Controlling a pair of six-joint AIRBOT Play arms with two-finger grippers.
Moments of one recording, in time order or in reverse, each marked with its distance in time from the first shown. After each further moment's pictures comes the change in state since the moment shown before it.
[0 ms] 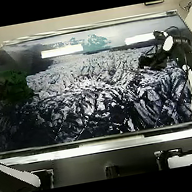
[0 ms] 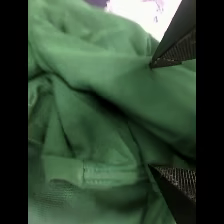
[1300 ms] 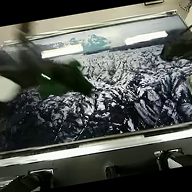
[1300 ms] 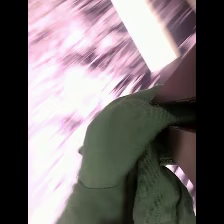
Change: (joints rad) left arm -1.021 0.776 -0.405 0.010 0.016 0.304; right arm 0.000 0.504 0.040 -0.108 0.313 -0.042
